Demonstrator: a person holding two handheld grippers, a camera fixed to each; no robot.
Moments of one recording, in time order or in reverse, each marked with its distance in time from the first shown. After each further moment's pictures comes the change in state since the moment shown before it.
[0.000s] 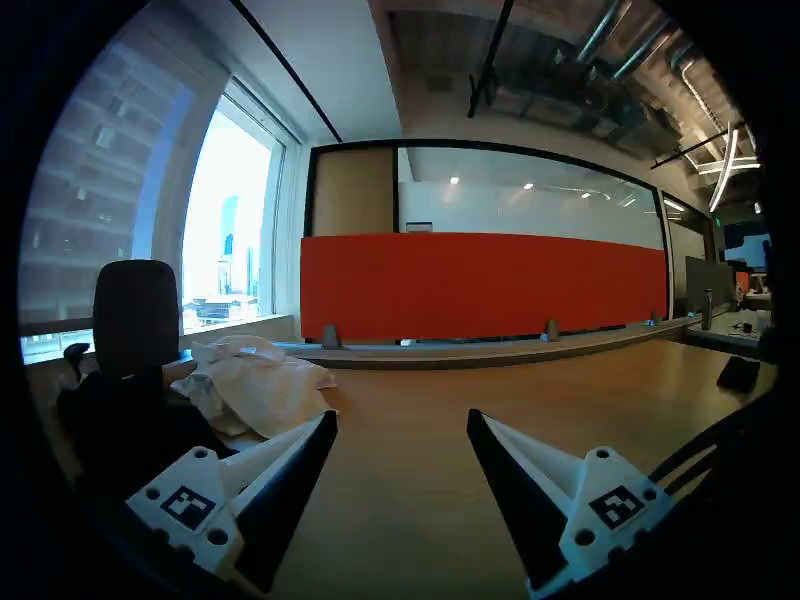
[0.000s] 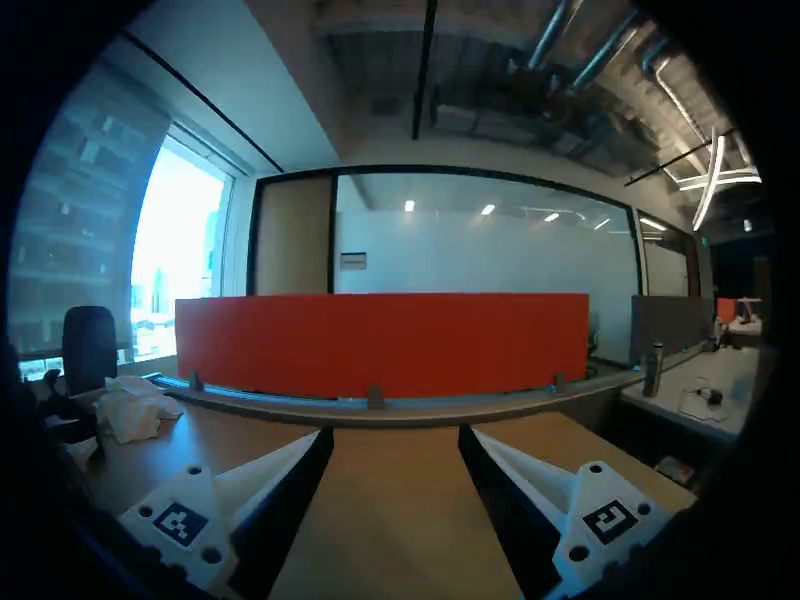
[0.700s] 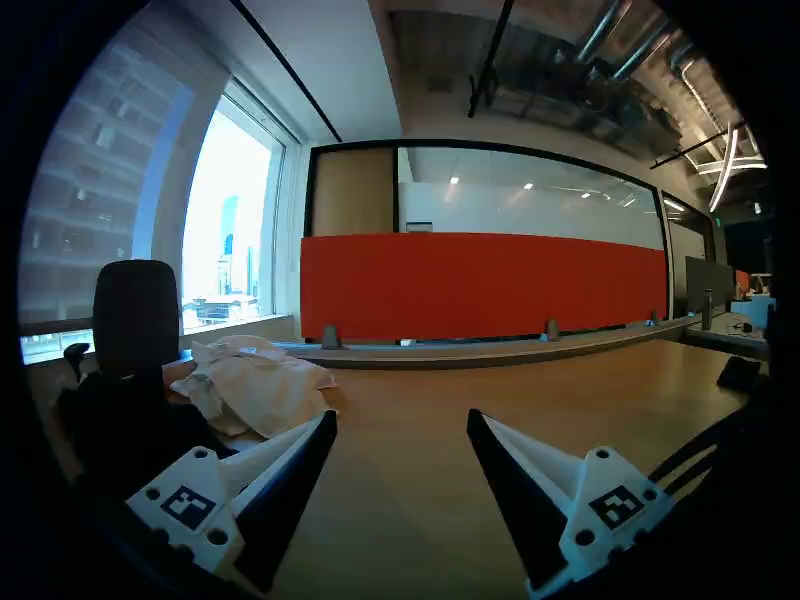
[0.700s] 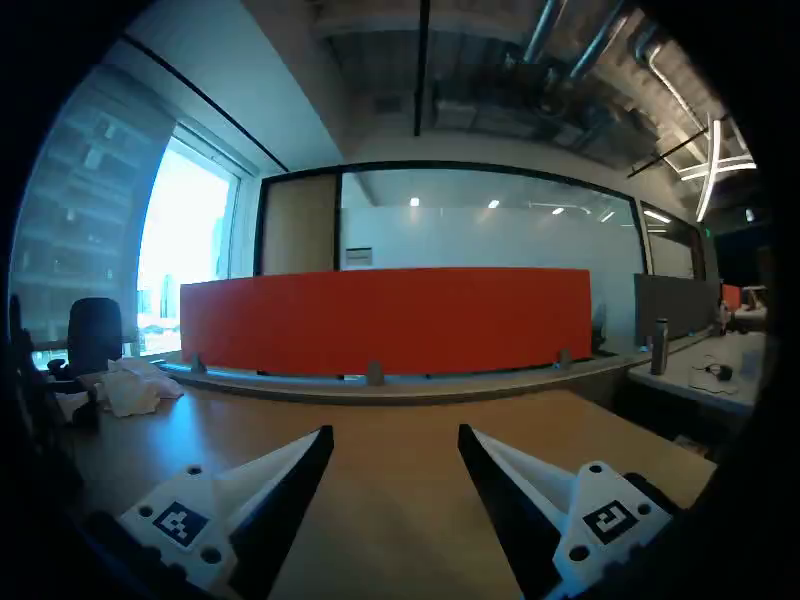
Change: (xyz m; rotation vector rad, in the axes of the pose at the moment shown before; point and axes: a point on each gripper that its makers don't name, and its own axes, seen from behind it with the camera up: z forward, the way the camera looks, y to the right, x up) left arm 0.000 0.001 0.000 0.000 0.000 0.000; right arm -0.077 0.024 -0.006 0.033 0.004 0.015
